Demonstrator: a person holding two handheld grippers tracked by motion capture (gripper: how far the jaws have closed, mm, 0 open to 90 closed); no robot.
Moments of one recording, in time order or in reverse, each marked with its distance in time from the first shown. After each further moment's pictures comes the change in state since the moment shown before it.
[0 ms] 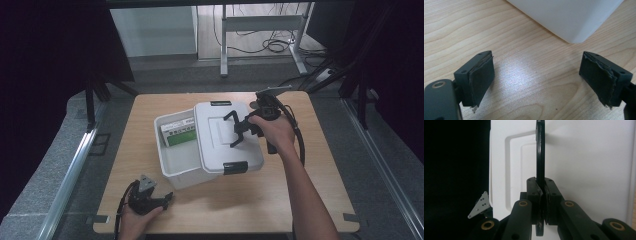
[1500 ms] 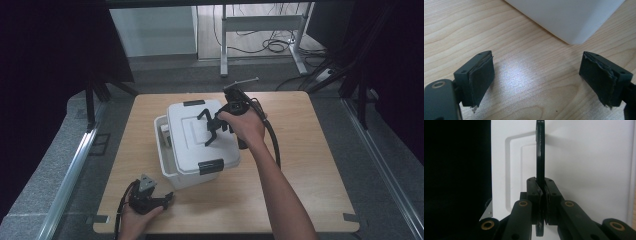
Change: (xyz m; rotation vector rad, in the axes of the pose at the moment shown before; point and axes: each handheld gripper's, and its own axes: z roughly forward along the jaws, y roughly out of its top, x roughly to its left) left arm 0.000 0.001 0.001 -0.003 -0.004 0.001; right arm 0.069 0.010 0.043 0.064 -0.022 -0.062
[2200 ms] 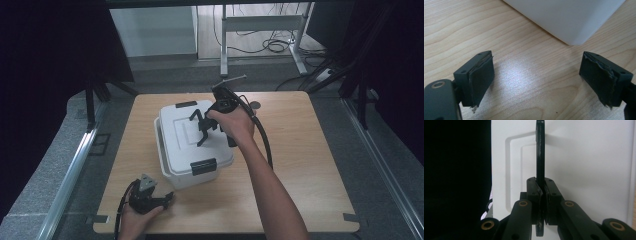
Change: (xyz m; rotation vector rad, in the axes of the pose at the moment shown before) left arm 0.000 0.001 0.001 -0.003 -0.002 0.002; right arm 0.023 0.007 0.016 0.040 -0.034 -0.009
